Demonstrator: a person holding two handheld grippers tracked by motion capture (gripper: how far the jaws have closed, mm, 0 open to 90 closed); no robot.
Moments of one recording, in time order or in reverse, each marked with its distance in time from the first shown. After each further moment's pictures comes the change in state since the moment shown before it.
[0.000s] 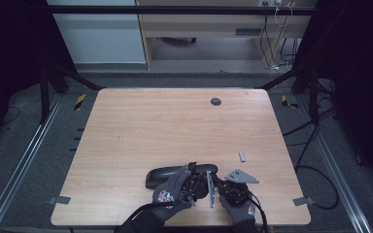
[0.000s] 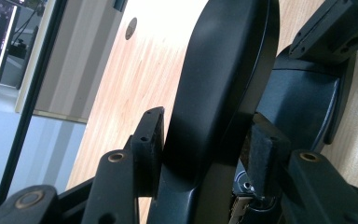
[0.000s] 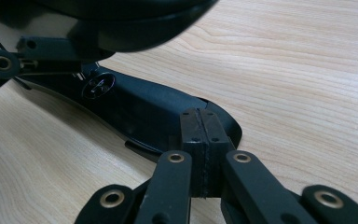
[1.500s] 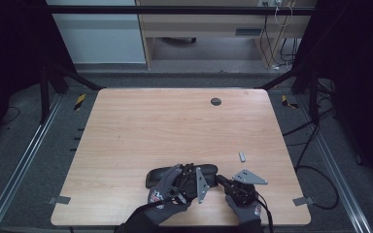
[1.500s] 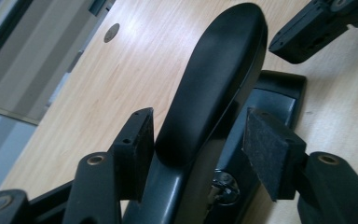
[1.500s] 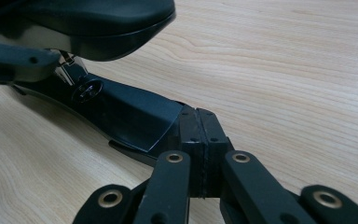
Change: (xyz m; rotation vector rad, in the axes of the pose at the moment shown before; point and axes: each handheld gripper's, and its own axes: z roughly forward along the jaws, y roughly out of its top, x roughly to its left) left arm 0.015 -0.015 -0.013 -0.101 -0.139 -0.207; right arm -0.014 -0.003 -0.012 -0.048 -0.005 -0.006
